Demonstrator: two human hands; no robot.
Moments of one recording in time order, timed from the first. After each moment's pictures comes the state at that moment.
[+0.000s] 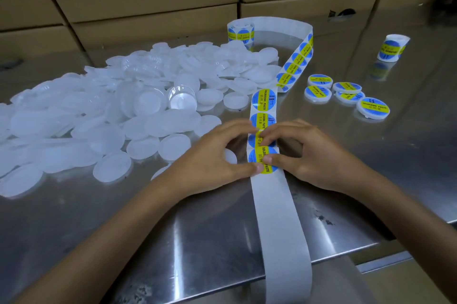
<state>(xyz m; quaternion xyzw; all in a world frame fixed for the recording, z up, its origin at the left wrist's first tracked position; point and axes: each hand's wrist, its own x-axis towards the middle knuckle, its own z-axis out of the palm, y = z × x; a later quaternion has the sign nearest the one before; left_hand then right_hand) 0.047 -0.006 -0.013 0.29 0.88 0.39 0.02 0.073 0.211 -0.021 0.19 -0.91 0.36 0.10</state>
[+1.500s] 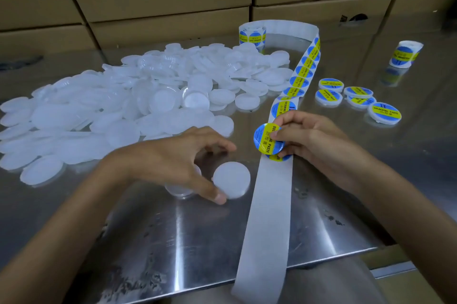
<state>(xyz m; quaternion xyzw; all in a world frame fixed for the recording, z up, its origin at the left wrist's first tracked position) 0.047 -0.071 0.031 0.28 0.91 0.22 0.22 0.073 0.183 0.008 0.01 -0.69 0.72 -0.06</state>
